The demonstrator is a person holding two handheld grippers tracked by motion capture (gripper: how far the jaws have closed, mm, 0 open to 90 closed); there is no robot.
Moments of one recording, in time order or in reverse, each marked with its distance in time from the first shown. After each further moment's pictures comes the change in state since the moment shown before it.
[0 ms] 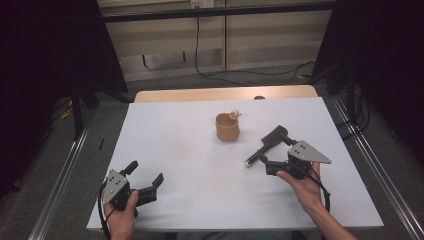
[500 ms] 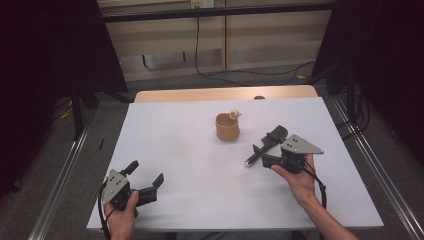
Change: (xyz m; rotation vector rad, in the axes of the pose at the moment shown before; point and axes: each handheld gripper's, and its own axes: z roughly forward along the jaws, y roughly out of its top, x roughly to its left) left arm 0.000 0.001 -0.001 -0.003 -0.009 0.010; right arm 0.001 0.010 0.014 0.065 0.070 0.007
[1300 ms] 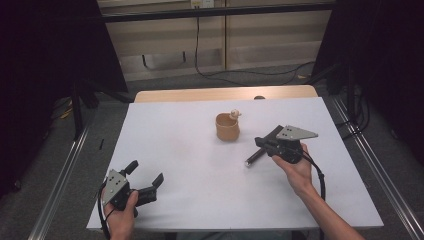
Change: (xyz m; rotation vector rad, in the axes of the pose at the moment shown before) left arm 0.001 0.000 0.000 -0.003 0.001 -0.002; right arm -0.017 0.013 0.017 0.158 0.130 0.033
